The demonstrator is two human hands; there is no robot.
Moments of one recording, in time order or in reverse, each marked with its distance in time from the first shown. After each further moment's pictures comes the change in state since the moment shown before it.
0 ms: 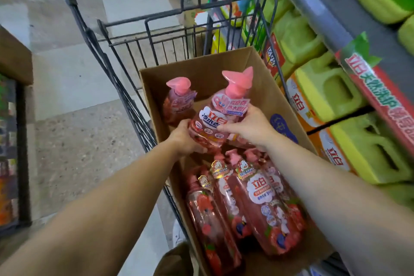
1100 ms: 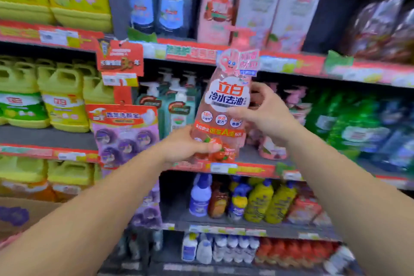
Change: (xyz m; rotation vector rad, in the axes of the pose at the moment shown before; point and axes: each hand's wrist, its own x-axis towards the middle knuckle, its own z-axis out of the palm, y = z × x) left_hand -0.557 0.134 0.432 0.357 -1.160 0.963; right_hand -0.789 0.051 -0.239 0.011 1.314 -0.214
